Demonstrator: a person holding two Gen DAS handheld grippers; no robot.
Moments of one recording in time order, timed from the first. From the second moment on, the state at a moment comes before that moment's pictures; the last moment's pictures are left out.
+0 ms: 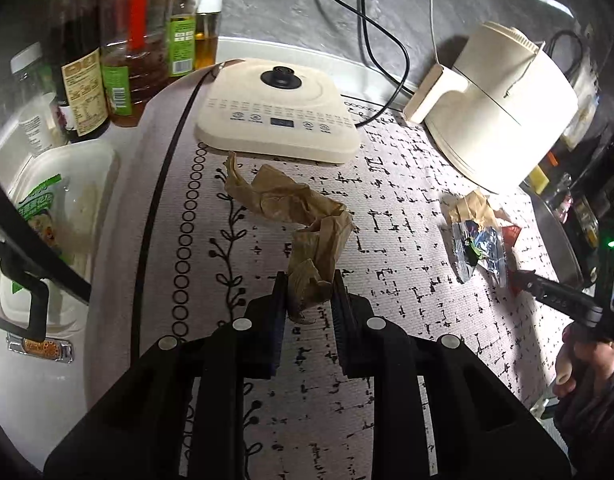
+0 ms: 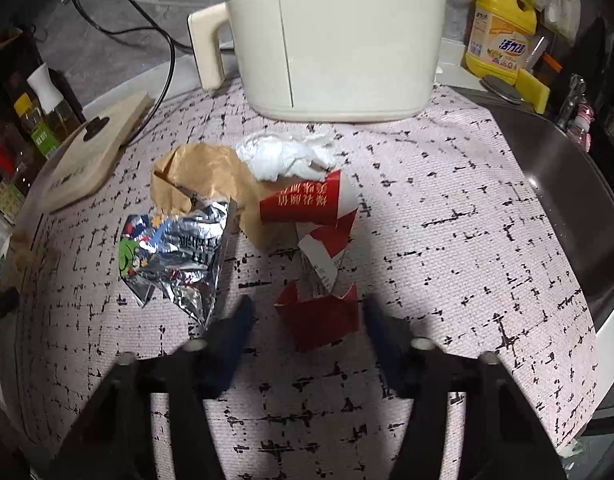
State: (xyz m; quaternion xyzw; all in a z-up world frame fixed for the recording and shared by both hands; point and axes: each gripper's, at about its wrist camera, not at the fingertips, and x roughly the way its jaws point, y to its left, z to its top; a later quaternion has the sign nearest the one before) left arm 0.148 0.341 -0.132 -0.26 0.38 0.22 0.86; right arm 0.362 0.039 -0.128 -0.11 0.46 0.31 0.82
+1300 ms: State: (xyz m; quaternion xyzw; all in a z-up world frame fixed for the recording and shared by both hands) left arm 0.204 0.151 -0.102 -0.16 0.37 -0.01 0.91; right arm 0.257 -0.189 -0.085 0.01 0.42 0.21 0.88
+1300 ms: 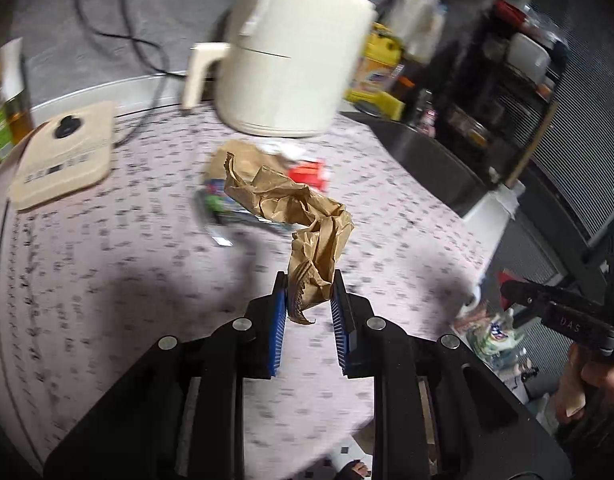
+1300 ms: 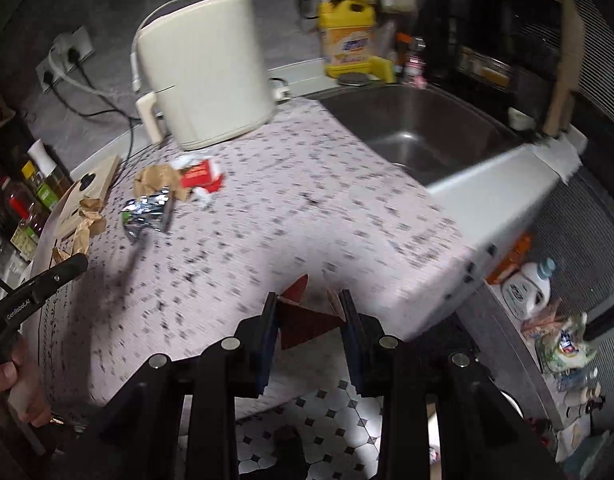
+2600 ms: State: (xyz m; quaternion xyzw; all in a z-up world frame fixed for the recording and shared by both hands) left arm 0.178 -0.229 -0.182 -0.08 0.50 -0.20 0.84; right arm 0.142 -0.571 -0.169 0.12 0.47 0.06 0.87
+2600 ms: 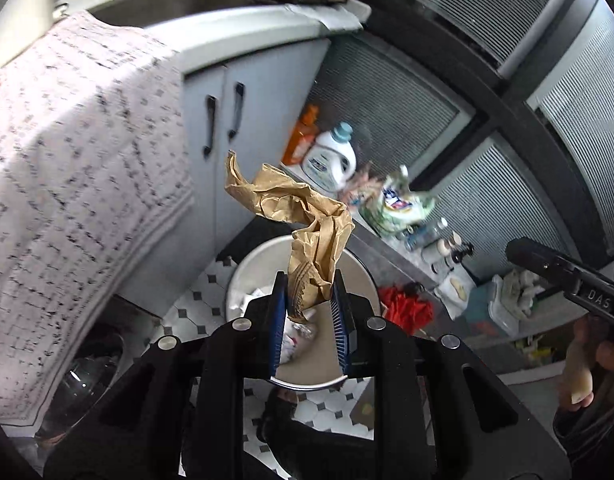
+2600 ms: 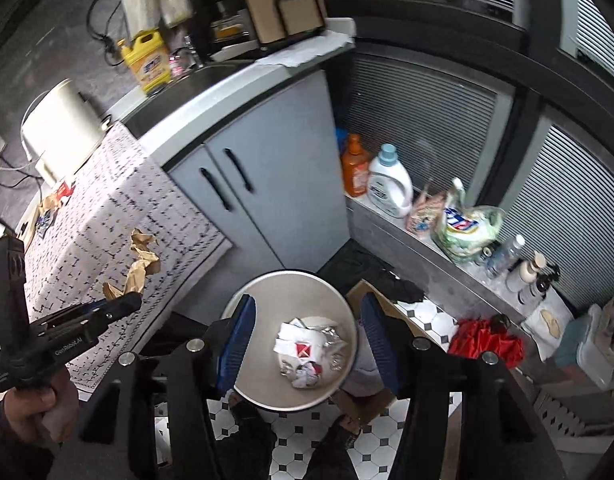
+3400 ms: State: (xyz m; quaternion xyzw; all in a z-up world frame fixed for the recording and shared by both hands) left arm 0.178 -0.184 -0.162 -0.09 0.48 -0.13 0.86; right arm 0.159 -0.554 -0.168 0.12 0.46 0.10 0.88
